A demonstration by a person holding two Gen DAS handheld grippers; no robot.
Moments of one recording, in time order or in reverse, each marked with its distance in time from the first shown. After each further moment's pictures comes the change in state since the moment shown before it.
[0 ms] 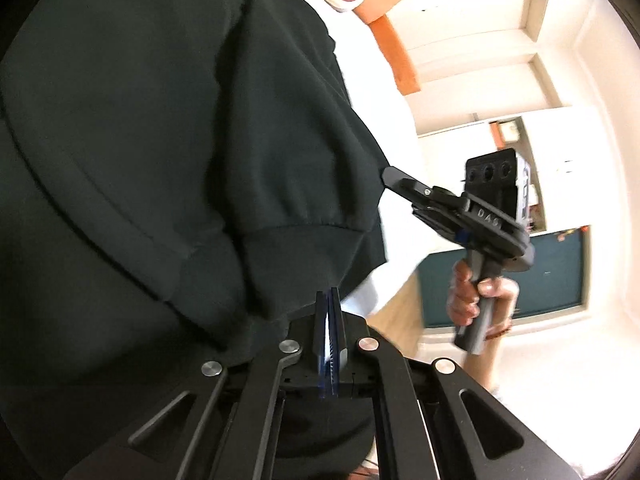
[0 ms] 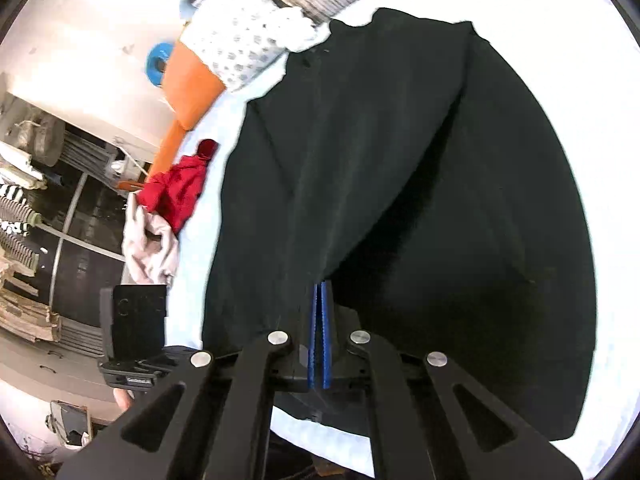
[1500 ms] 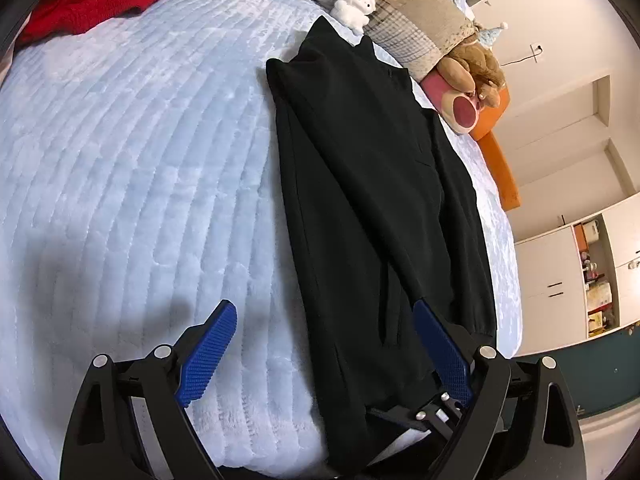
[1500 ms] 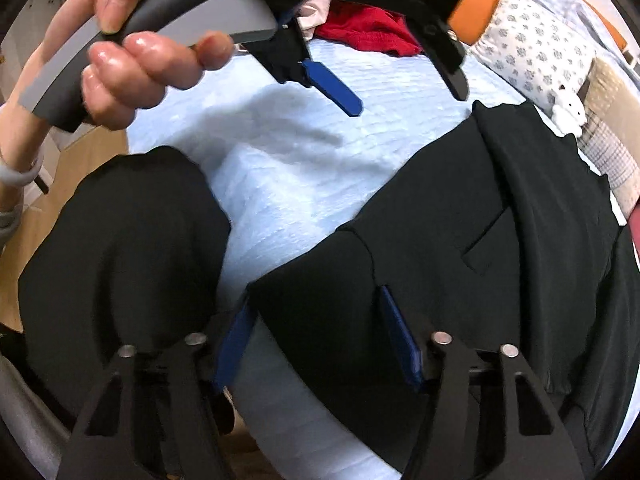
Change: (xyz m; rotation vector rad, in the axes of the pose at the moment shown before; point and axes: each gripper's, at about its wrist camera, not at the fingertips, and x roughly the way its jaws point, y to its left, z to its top) left arm -0.186 0.130 0.005 -0.167 -0.364 0.346; right arm 0.219 0.245 -0.189 -1.083 0.129 -0.233
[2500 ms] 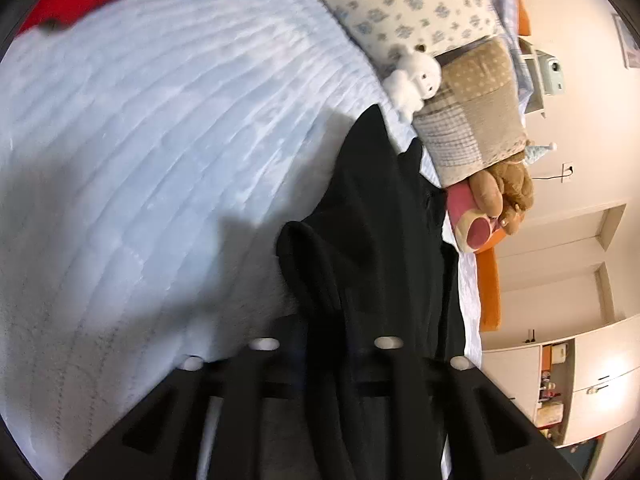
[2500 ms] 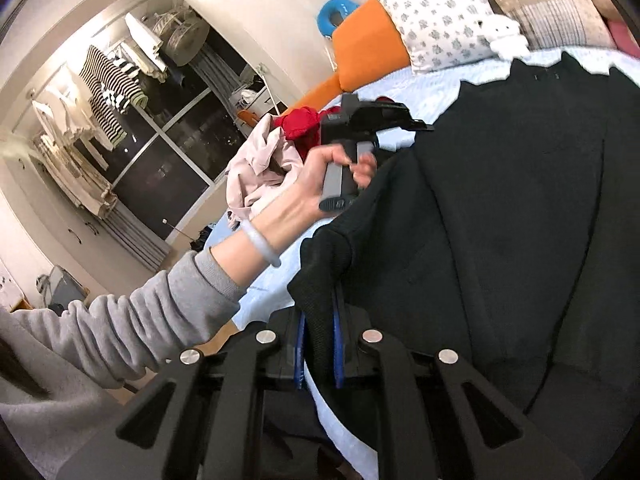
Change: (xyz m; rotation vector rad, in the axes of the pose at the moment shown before) left arm 0.104 0.029 0.194 -0.298 -0.186 -0.098; right arm -0.111 -0.131 -0.049 0.576 -0.380 0.484
